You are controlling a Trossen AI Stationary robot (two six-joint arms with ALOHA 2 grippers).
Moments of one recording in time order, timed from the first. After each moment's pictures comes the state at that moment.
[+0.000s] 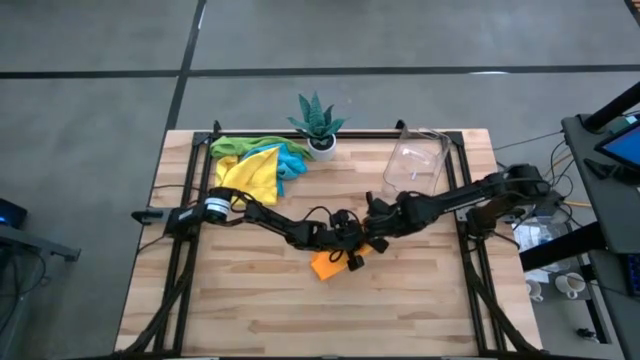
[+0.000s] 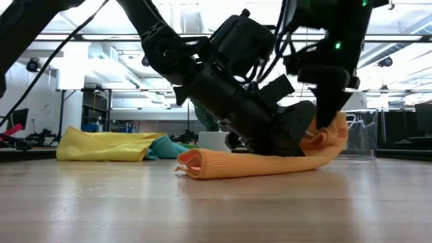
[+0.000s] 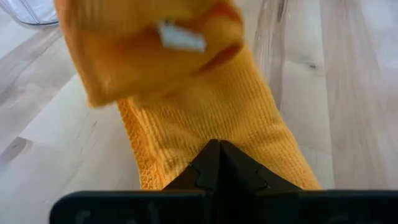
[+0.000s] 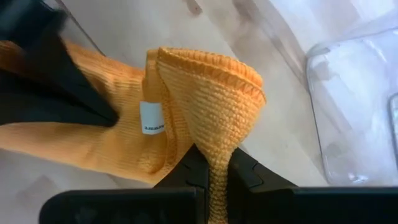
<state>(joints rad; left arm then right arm) -0.13 2.26 1.37 0.30 -0.30 -0.30 0.17 1.60 1.01 -0.90 0.34 0.78</state>
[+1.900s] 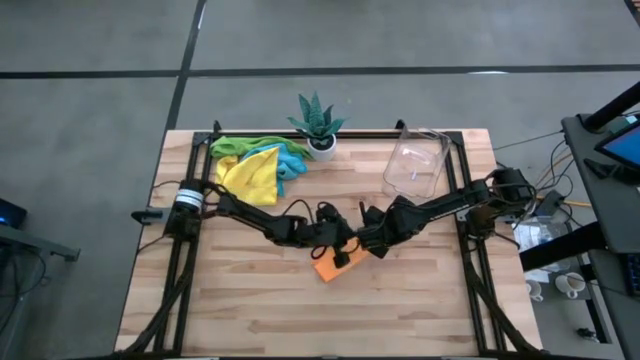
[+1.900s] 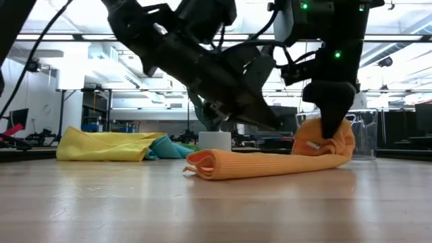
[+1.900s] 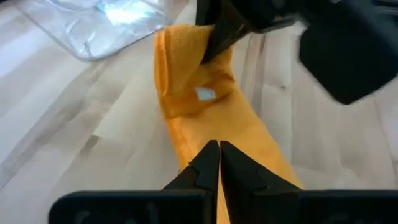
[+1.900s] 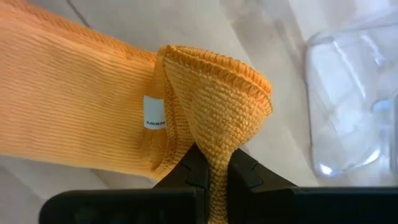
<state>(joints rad) -0.15 2.00 1.14 0.37 -0.33 -0.28 0.21 1.72 1.08 -1.00 0.37 0.79</state>
